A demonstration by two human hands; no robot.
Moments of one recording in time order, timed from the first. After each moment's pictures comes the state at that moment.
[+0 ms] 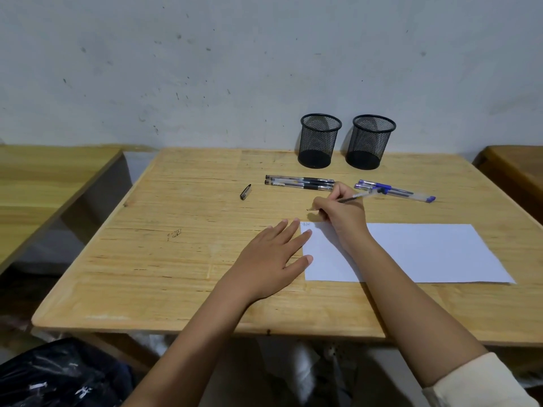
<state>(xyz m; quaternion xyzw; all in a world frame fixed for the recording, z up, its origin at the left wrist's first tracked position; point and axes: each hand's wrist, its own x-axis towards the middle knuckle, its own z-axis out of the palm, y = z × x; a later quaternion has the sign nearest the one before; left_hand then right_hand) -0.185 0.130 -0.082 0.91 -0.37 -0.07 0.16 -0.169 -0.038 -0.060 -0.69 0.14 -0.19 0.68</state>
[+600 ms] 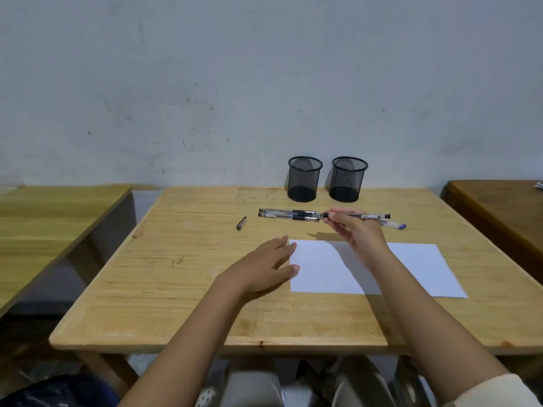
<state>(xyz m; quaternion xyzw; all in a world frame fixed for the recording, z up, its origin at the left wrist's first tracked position) -0.169 0.128 -0.051 0.89 -0.36 -0.14 0.22 -0.201 -0.083 -0.025 -0.54 0.12 -0.18 0.81</state>
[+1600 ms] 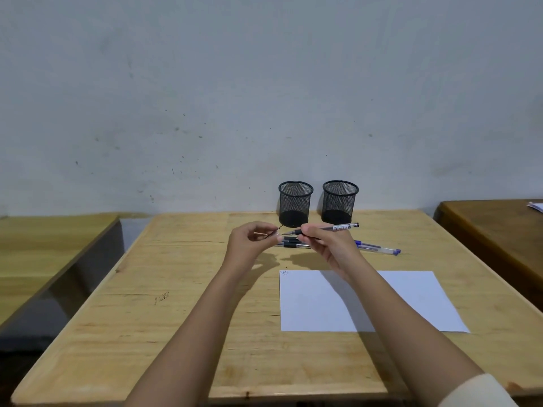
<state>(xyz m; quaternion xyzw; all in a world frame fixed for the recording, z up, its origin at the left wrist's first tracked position) -0.111 0.095 -0.025 0.70 -0.17 -0.01 0.69 -0.171 -0.074 -0.007 -0.52 0.09 -0.10 0.84</state>
